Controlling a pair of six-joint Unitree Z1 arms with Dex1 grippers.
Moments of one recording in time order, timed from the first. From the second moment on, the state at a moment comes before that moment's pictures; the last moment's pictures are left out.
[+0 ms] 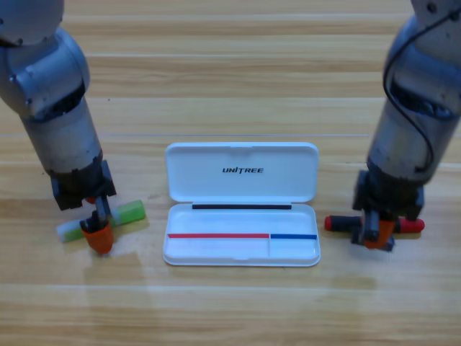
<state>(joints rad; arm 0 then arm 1) -0.58 2.00 -1.23 0.73 0.07 0.56 0.81 2.04 -1.48 0.97 0.01 -0.55</state>
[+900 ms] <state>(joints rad) -0.58 1.88 -1.28 0.82 0.13 0.64 0.93 2.26 -1.83 1.04 0.02 -0.67</state>
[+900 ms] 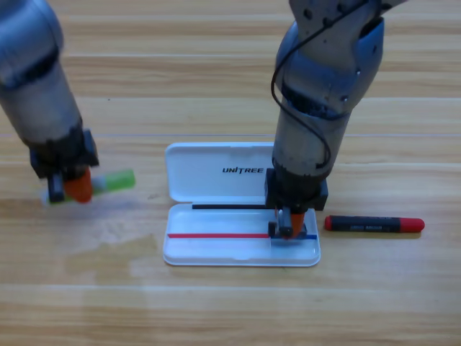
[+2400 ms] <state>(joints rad) -0.70 1.82 -1.44 0.95 0.14 0.63 0.92 1.93 -1.73 1.21 0.03 -0.67</state>
